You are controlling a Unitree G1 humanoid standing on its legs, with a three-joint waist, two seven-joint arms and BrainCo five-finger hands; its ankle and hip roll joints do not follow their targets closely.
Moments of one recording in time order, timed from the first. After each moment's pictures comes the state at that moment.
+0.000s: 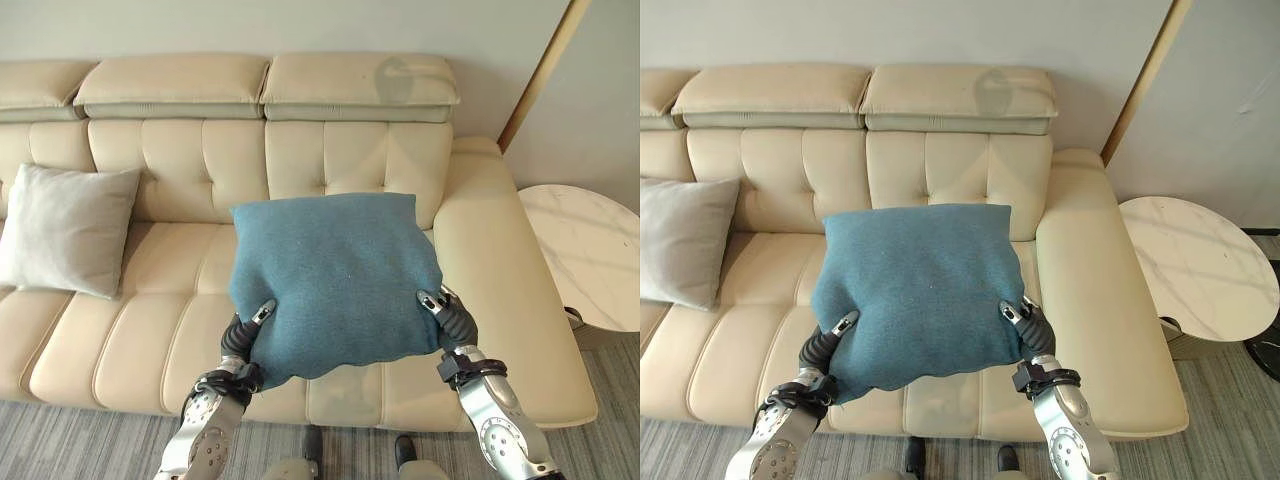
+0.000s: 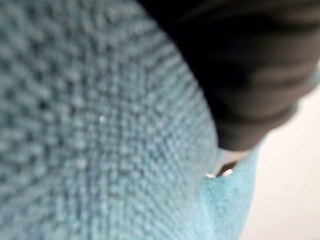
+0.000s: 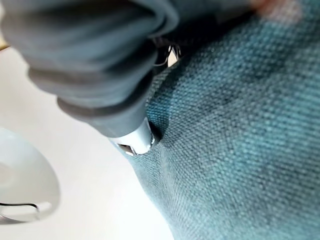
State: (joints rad) left arm 0.18 0.33 -0.17 0.03 -0.80 -0.07 0.07; right arm 0.04 -0.25 0.25 -0.01 0.74 -0.07 -0.01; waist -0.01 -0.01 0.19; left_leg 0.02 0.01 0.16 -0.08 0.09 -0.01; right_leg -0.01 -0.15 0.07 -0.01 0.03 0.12
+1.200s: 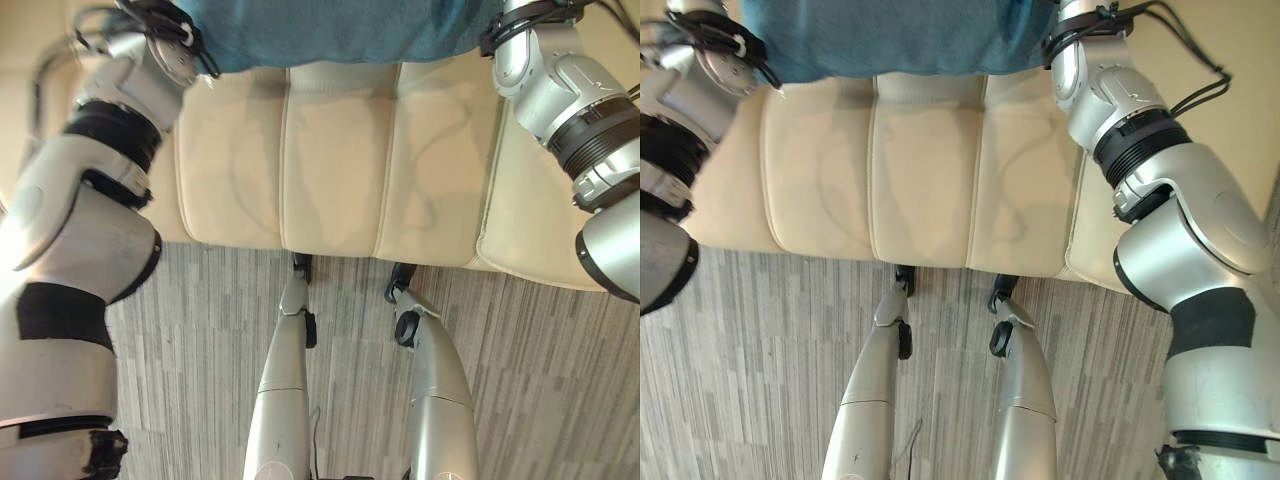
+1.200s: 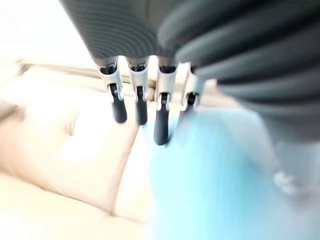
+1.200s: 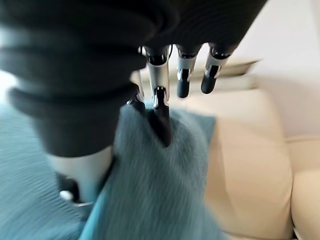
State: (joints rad) left arm -1.74 0.74 -0.95 1.15 0.16 -0.01 0.64; right arm -1.76 -0.64 1.11 1.07 -0.33 0.07 -0.69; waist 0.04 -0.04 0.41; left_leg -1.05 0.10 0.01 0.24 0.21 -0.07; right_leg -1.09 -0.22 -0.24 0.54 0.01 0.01
